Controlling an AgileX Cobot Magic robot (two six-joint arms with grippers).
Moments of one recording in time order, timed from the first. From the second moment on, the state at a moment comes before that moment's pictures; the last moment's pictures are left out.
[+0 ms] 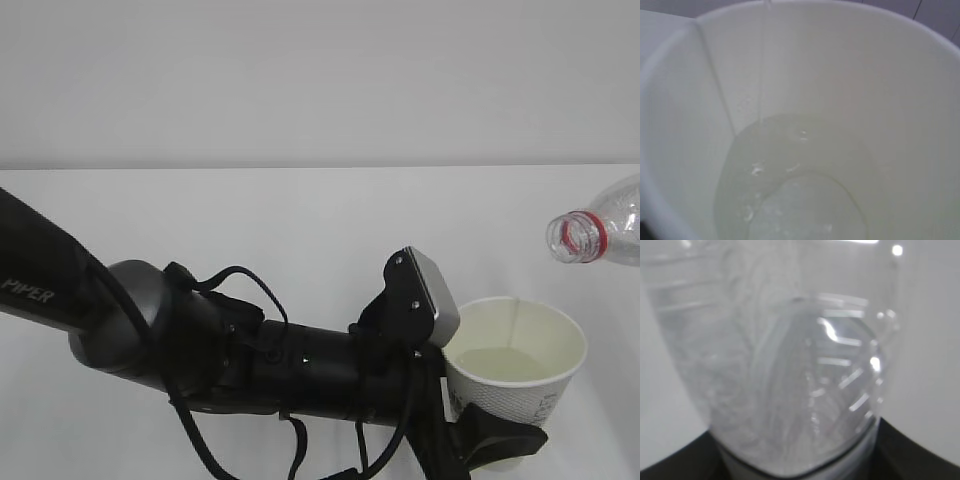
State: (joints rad) left arm -0.91 2.15 -1.01 0.83 -0.90 -0.55; right arm 0.03 1.01 -0.17 0.00 -0.66 -1.52
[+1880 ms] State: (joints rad) left arm -0.91 2.15 -1.01 0.83 -0.88 -0.55; right arm 0.03 1.01 -0.17 0.00 -0.67 -1.55
